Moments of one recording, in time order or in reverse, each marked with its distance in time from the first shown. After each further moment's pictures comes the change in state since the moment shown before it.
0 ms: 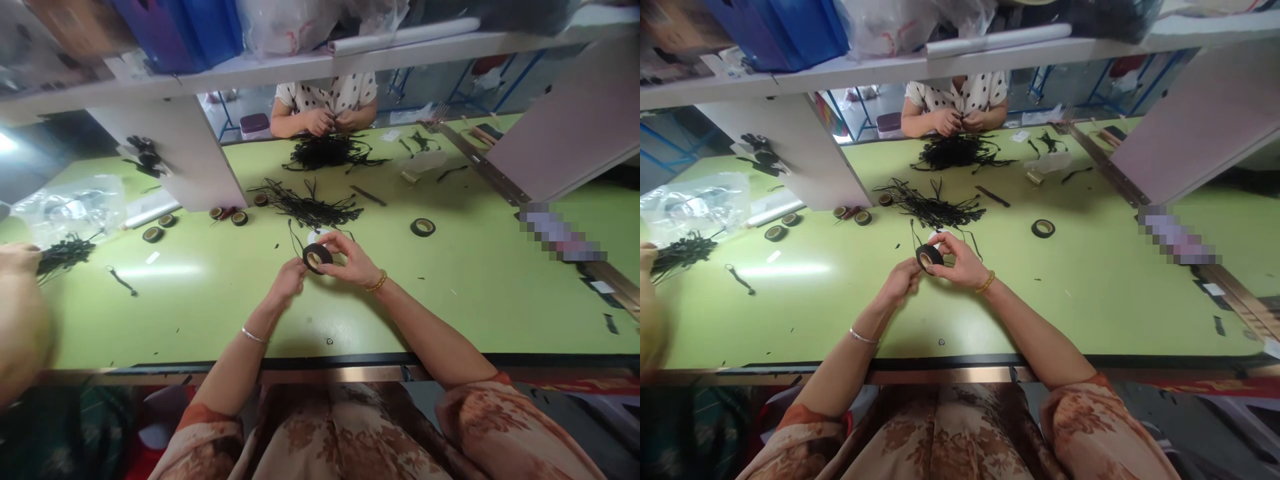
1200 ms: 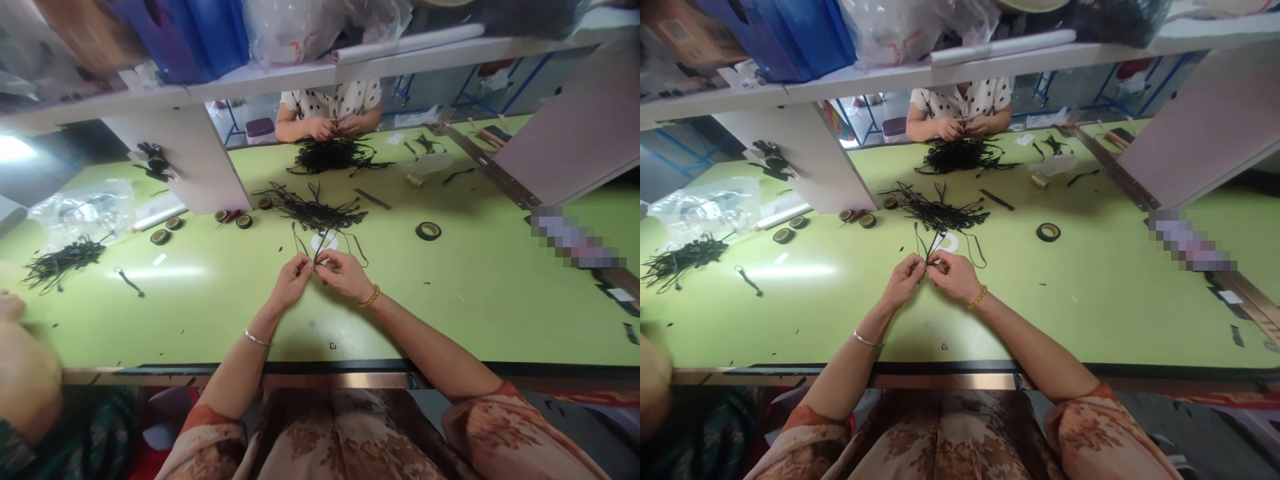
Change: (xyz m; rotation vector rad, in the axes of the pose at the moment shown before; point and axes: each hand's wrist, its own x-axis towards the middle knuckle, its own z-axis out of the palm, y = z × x) left_hand -0.001 0.000 -0.008 0.263 -0.041 0.402; right_hand -0.004 0.000 0.032 -0.251 0.120 0.260
